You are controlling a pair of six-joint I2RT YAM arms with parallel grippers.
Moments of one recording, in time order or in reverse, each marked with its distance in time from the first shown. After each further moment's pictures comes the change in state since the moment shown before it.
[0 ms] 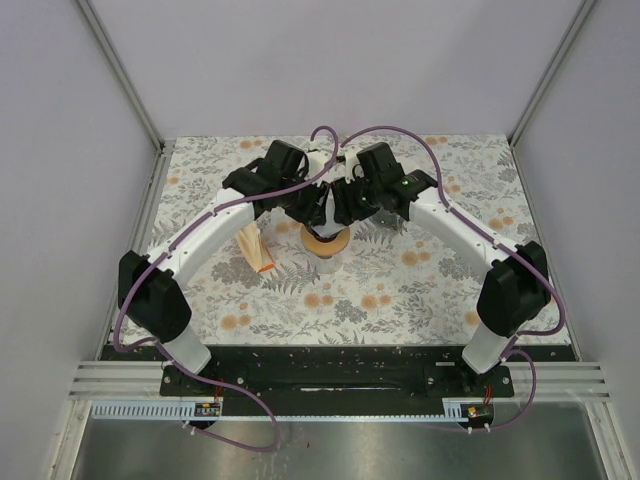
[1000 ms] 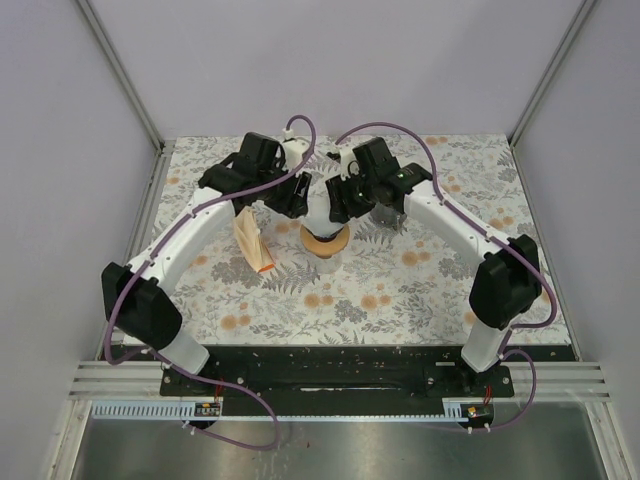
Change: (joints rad) left arm 0.085 -0.074 -0.005 -0.021 -0.025 0.061; right arm -0.005 0.061 0.074 -0.047 -0.069 -0.014
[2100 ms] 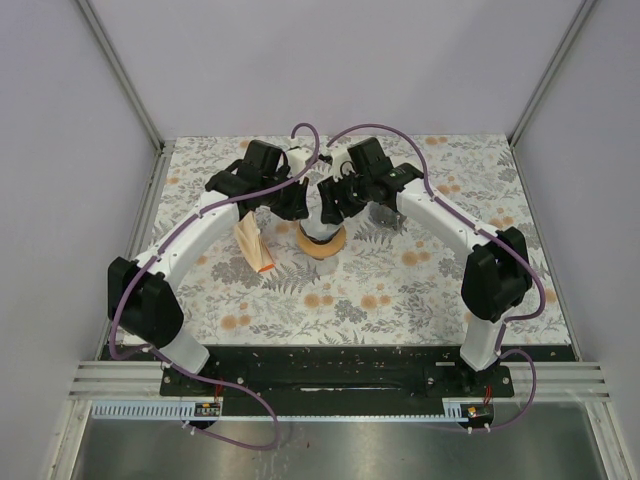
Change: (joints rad) left arm 0.011 0.016 -0.090 0.093 0.103 -0.010; right arm 0.000 0.067 0.024 0.056 -0.090 -0.073
